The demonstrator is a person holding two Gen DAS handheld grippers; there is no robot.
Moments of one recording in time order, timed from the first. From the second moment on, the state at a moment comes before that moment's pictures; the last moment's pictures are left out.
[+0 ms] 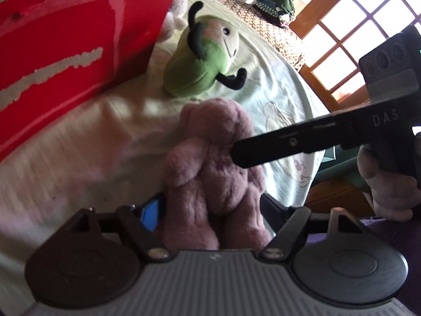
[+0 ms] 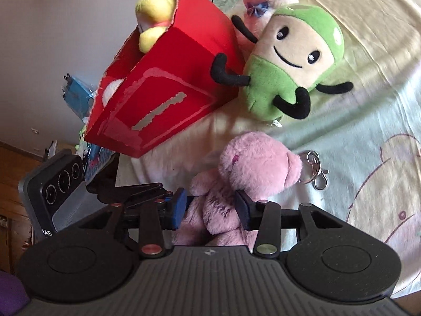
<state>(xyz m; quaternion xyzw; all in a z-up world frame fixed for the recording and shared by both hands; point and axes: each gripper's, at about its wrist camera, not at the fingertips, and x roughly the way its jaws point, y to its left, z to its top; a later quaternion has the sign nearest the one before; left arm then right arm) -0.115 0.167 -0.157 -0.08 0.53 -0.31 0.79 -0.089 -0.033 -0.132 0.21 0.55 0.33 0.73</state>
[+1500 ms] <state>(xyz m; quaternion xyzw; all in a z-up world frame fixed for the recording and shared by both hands) -0.094 0.280 0.045 -0.10 0.23 -0.19 0.95 -0.015 0.051 0.050 0.14 0.22 0.49 0.83</state>
